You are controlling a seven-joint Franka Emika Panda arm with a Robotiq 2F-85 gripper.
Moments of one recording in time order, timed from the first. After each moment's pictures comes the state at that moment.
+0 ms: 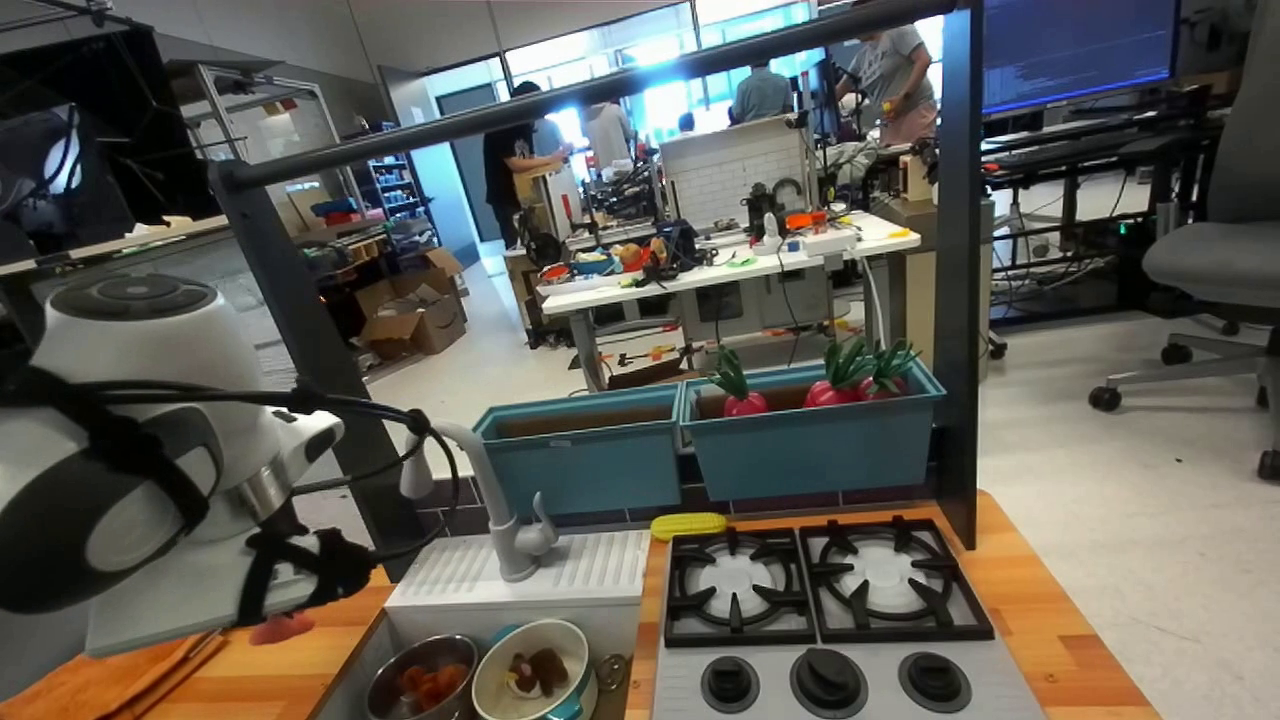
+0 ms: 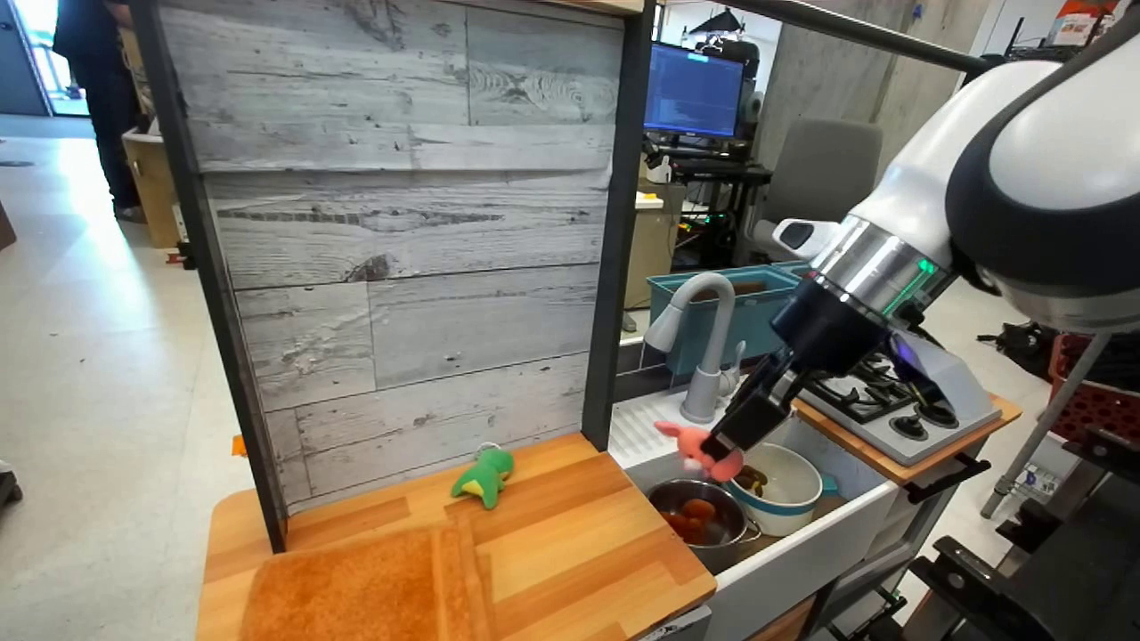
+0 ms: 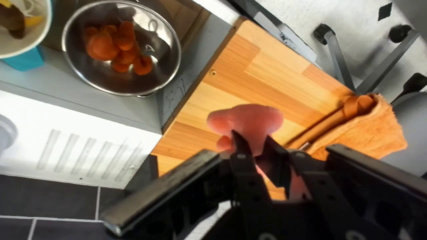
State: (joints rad) arm -0.55 0.85 0.58 -2.31 -0.20 3.20 -0.58
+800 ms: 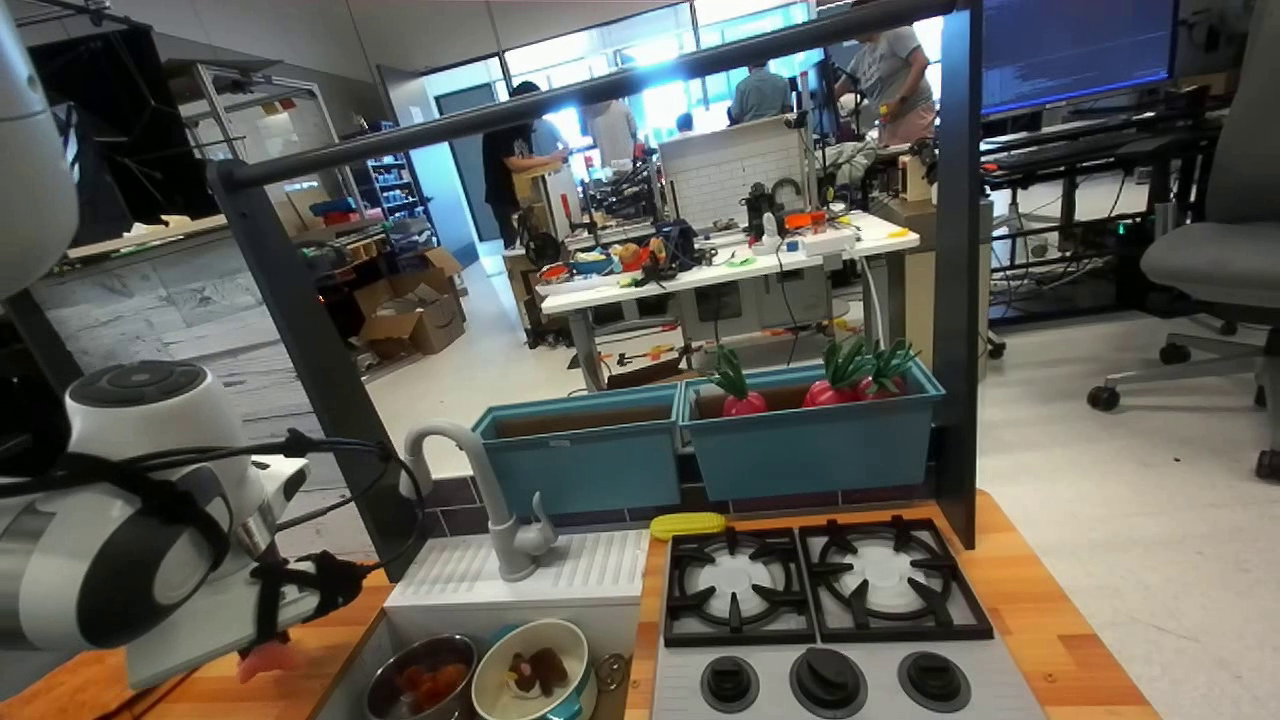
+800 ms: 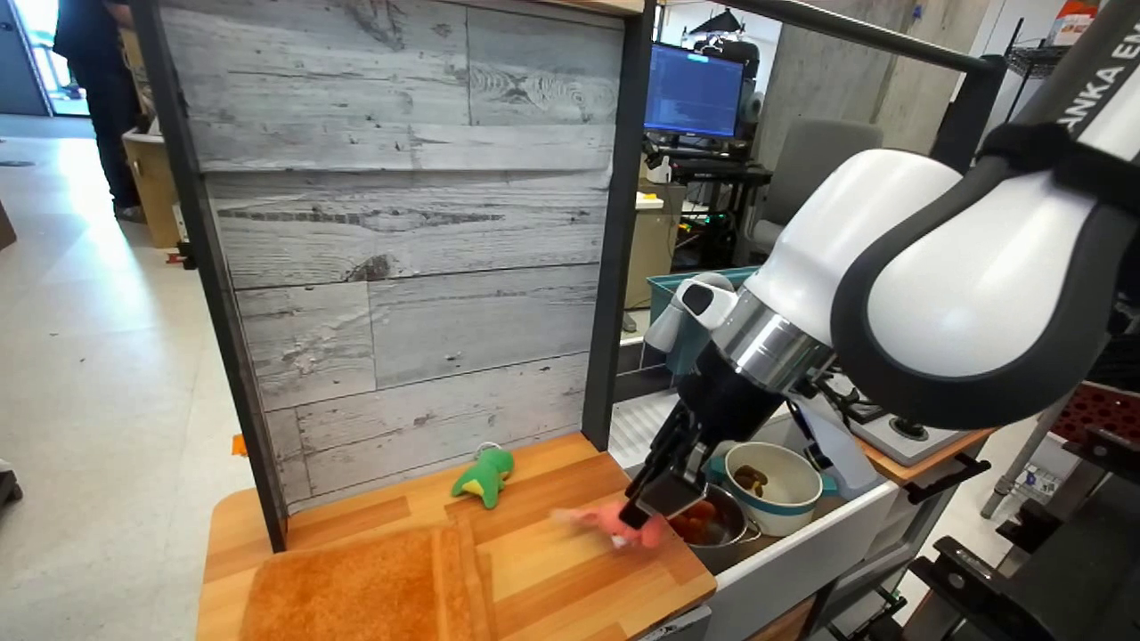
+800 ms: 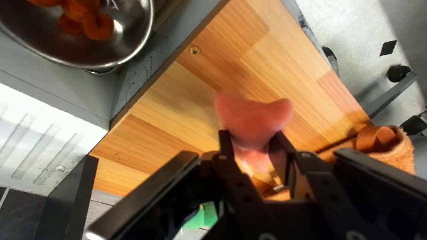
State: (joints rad) arm -0.29 1.02 0.45 -2.10 -0.32 3.23 -0.57
